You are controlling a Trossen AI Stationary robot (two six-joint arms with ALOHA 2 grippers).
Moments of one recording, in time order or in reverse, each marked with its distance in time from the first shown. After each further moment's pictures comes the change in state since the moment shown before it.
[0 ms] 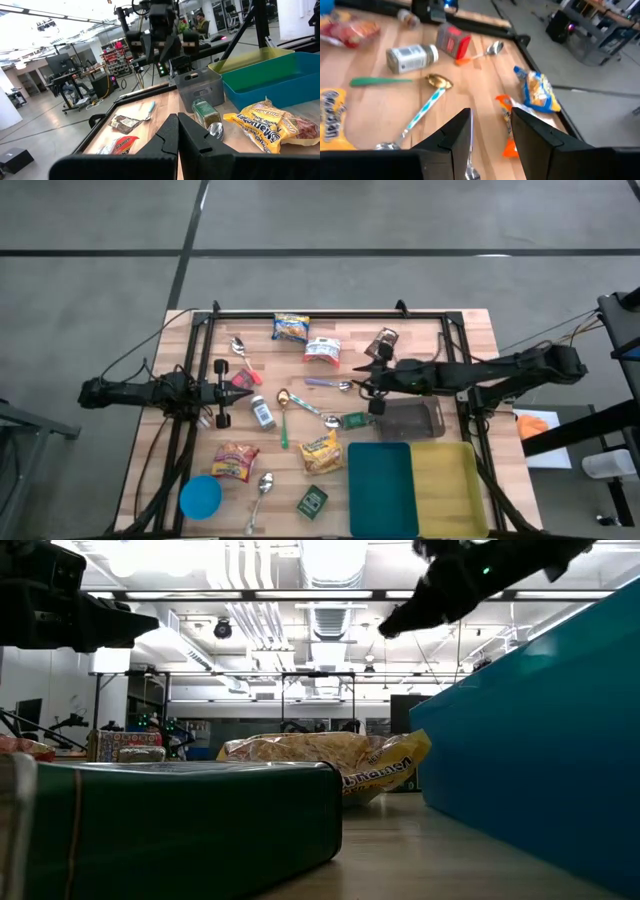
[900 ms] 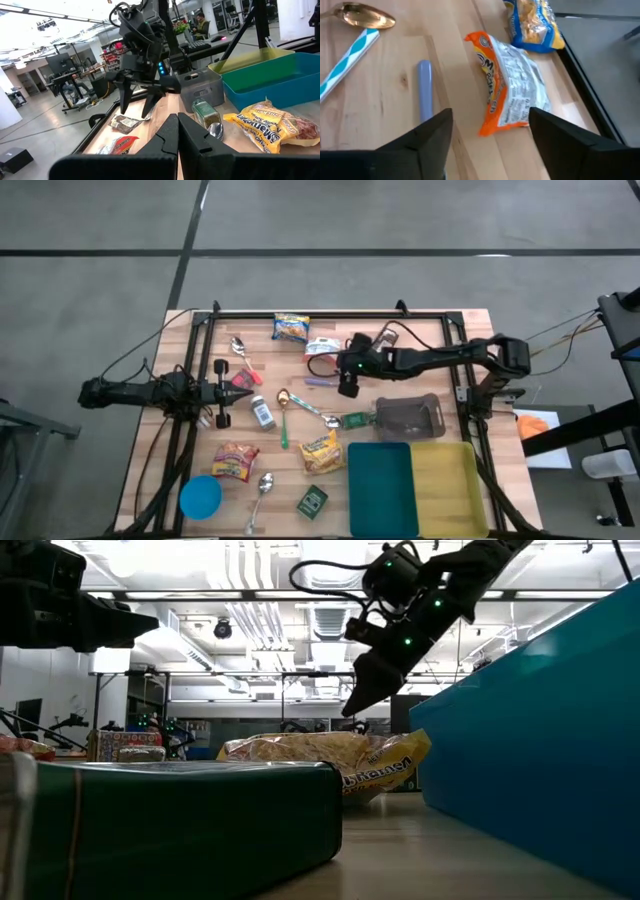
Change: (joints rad) left arm 0.000 0.000 0.000 0.000 0.000 -0.003; right arm -0.193 0.435 0.283 -0.184 -0.014 0.075
